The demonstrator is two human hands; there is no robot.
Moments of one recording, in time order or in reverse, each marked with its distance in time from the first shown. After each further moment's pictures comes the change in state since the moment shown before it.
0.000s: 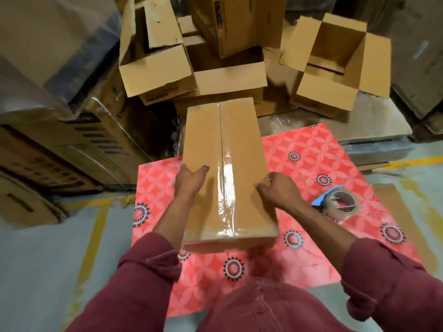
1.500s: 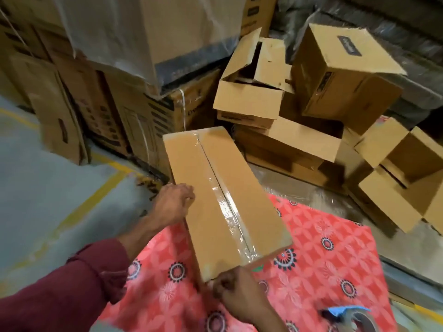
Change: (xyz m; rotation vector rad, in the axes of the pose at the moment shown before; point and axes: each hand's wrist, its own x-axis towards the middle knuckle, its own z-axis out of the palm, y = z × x) left_hand 0.030 -0.098 -0.129 0.502 0.247 0.549; right_hand -0.080 -0.093 0.073 -0.112 -0.590 -0.434
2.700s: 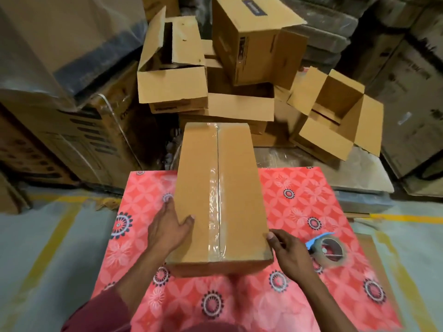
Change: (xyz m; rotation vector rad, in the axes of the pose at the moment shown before) left_hand -0.041 0.097 0.053 -0.158 -0.272 -0.295; right_hand -0.059 0.153 -0.036 0.246 0.677 0.247
